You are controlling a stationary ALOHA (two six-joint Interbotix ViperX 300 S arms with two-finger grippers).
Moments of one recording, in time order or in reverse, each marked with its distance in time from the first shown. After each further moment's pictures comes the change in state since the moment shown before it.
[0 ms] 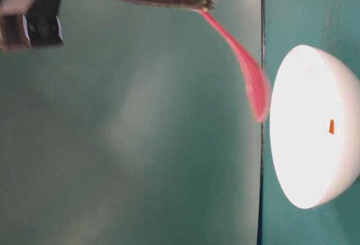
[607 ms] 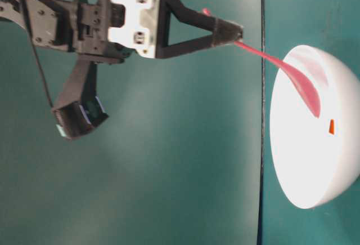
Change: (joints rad) left arm 0.000 0.000 0.000 0.002 0.000 0.000; right arm -0.012 0.293 -0.301 -0.184 0.331 -0.006
